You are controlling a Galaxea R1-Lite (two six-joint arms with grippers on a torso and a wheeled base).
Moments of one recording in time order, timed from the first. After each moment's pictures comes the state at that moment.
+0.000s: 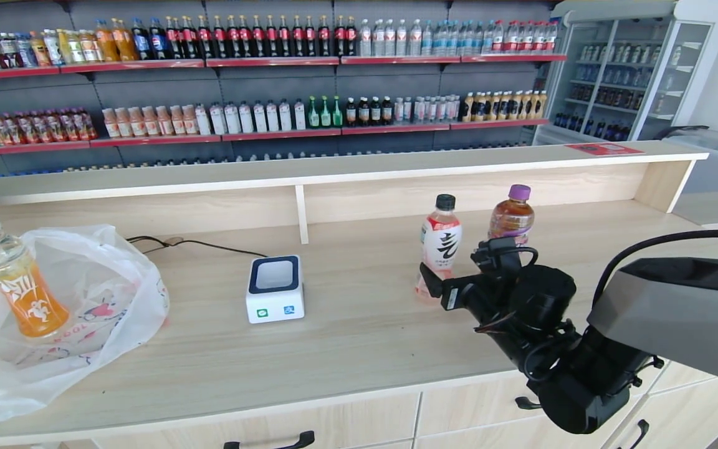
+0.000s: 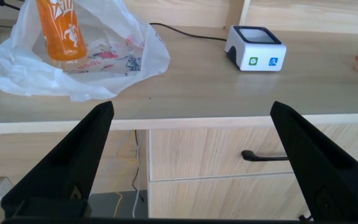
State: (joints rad) left arm 0.00 0.00 0.00 0.00 0.00 0.00; right arm 0.46 2.25 -0.71 -1.57 -0.19 0.01
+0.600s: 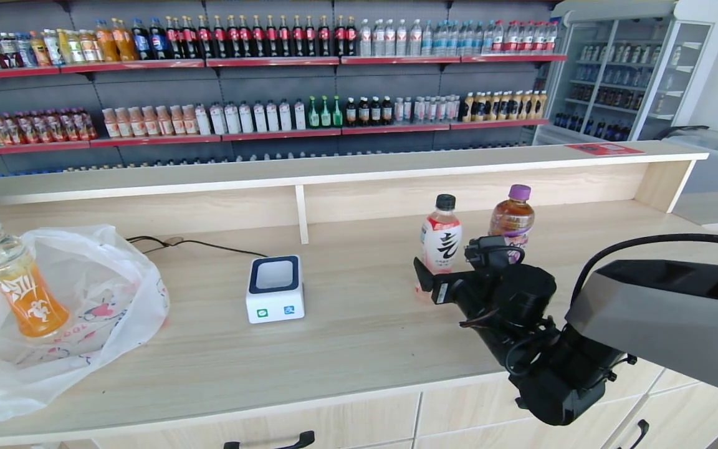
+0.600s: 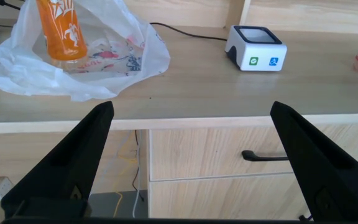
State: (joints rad) left arm 0.00 0.00 0.00 0.00 0.00 0.00; right arm 0.48 2.31 -0.80 -1.57 -0.25 0.02
